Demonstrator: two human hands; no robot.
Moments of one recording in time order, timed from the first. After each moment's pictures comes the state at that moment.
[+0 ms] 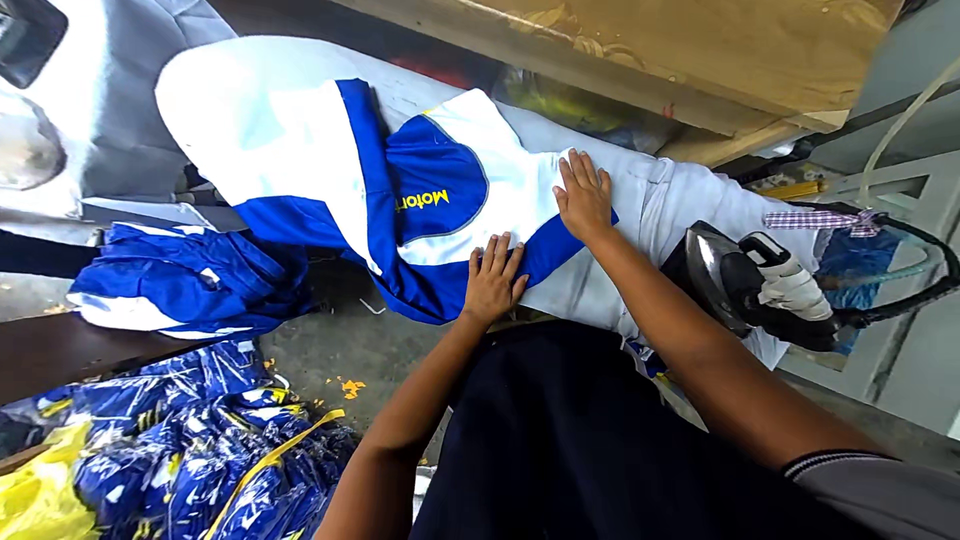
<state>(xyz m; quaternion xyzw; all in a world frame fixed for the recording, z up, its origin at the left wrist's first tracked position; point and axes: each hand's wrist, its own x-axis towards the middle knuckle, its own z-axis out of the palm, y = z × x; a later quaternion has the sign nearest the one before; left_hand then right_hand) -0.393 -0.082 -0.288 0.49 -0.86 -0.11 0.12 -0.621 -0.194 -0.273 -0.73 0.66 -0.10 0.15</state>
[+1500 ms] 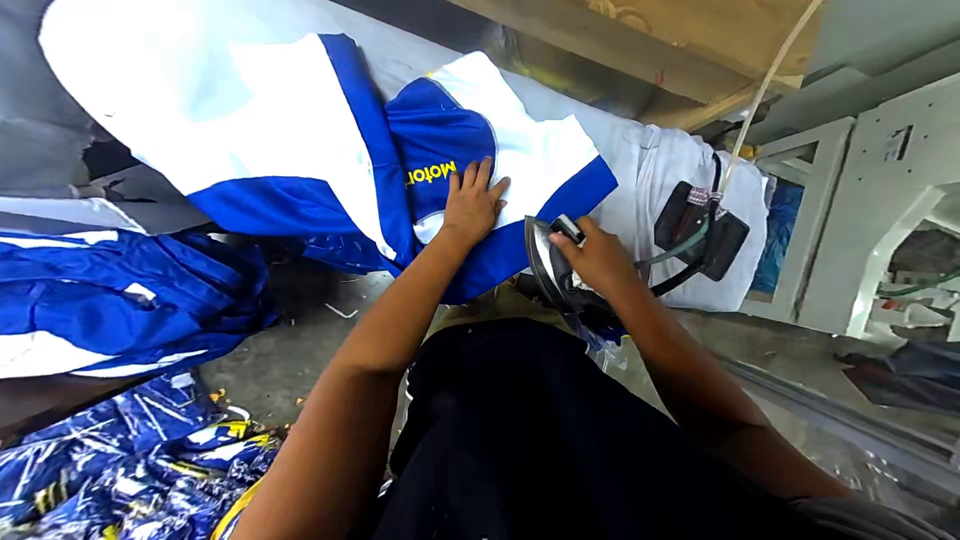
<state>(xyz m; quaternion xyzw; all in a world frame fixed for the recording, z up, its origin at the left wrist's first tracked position) -0.340 -0.196 -0.249 0.42 -0.87 -0.24 -0.01 -0.522 -0.074 -0.125 -0.50 0.79 0.03 0.34</state>
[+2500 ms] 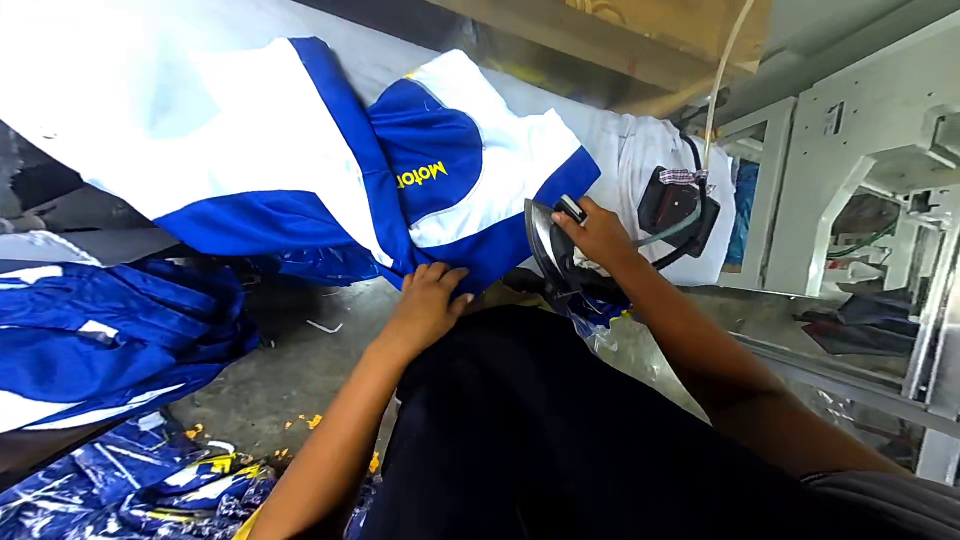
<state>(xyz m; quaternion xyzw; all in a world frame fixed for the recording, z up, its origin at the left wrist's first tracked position) -0.224 -0.092 -0.188 0.40 -0.81 -0.43 0.03 -0.536 -0.086 -0.141 -0.51 0.81 0.00 0.31</state>
